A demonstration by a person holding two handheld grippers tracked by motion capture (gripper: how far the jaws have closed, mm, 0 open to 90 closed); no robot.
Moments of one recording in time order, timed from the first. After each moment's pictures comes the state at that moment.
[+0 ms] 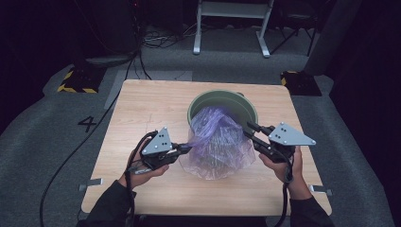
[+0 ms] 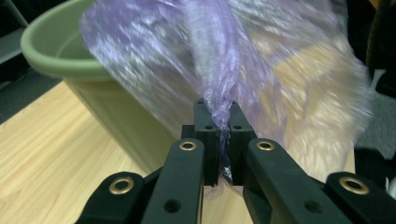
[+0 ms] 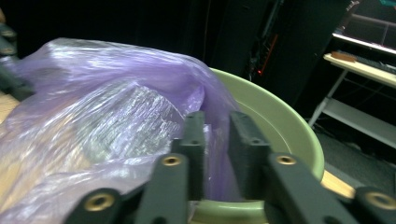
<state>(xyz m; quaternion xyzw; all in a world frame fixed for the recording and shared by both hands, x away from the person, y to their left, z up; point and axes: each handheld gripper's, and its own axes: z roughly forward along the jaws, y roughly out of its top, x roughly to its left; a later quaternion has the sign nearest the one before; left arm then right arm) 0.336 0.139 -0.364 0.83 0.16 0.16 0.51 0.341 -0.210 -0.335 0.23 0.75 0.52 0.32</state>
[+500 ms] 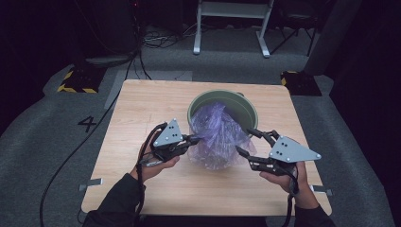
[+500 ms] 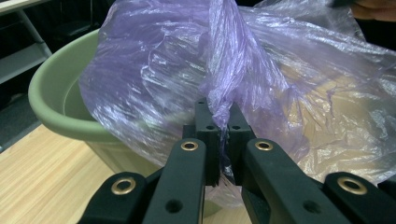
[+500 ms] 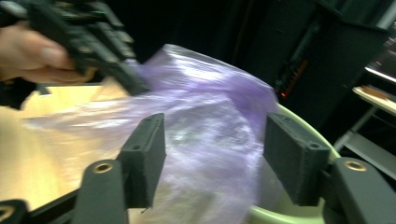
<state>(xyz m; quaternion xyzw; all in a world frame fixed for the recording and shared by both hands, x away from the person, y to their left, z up) 0.351 0.115 -0.353 0.82 0.17 0.18 0.52 0.306 -0.202 -0.326 0.13 0.77 0.54 0.31</state>
